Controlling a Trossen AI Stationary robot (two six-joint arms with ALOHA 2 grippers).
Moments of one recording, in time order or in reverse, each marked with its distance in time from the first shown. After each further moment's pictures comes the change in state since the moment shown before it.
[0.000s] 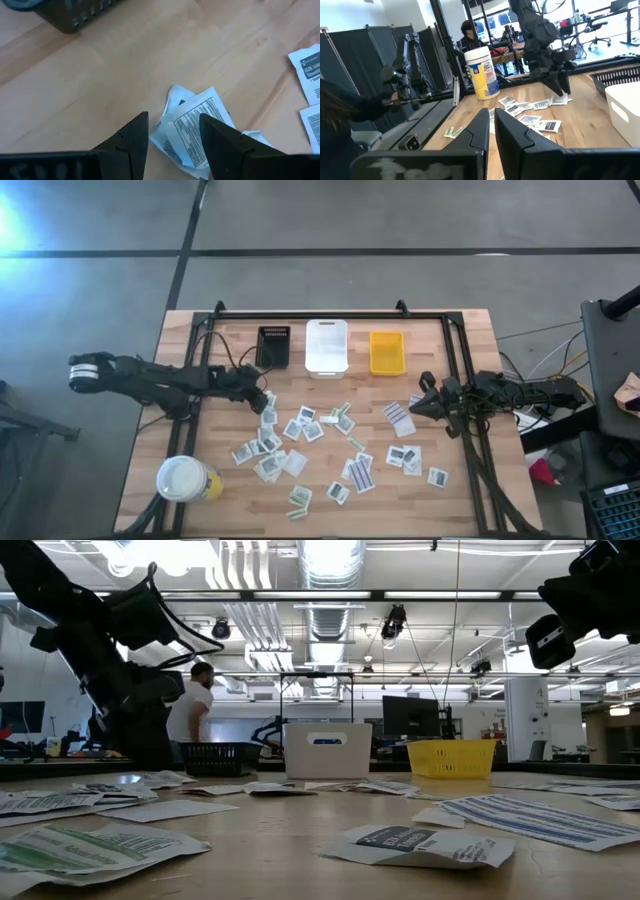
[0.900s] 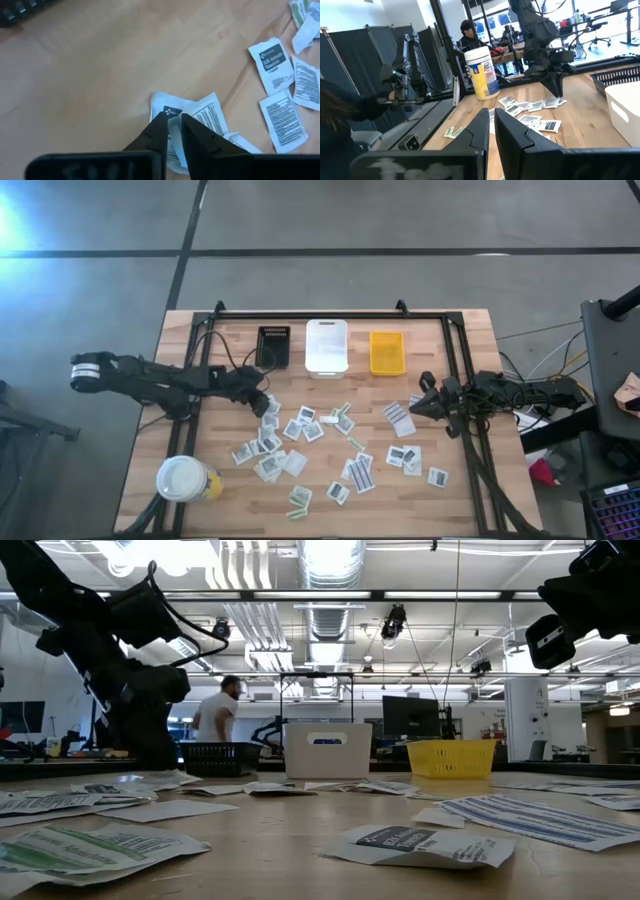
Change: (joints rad) left arm 0.000 0.010 0.000 0.063 0.133 0.002; right arm 0.000 0.000 0.000 0.000 0.000 0.000
